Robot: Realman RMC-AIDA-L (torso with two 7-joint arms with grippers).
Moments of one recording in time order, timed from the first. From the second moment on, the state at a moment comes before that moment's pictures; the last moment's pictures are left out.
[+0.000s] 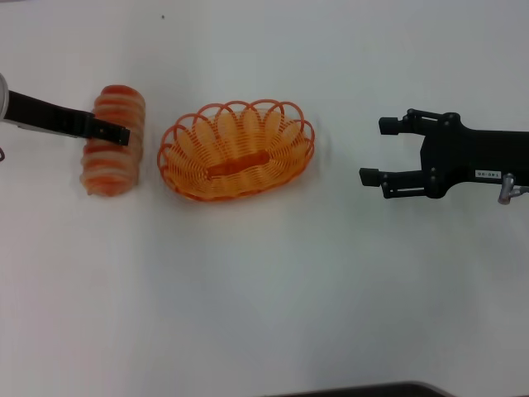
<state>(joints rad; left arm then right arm) -0.74 -2.11 0.86 0.91 2.67 1.30 -2.44 0.37 2.09 -0.67 -0.73 -2.03 -1.54 1.19</state>
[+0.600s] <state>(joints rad) -0.74 -2.11 0.87 0.87 2.67 1.29 -2.48 0.37 2.09 -0.68 -0.73 -2.03 -1.55 1.19</state>
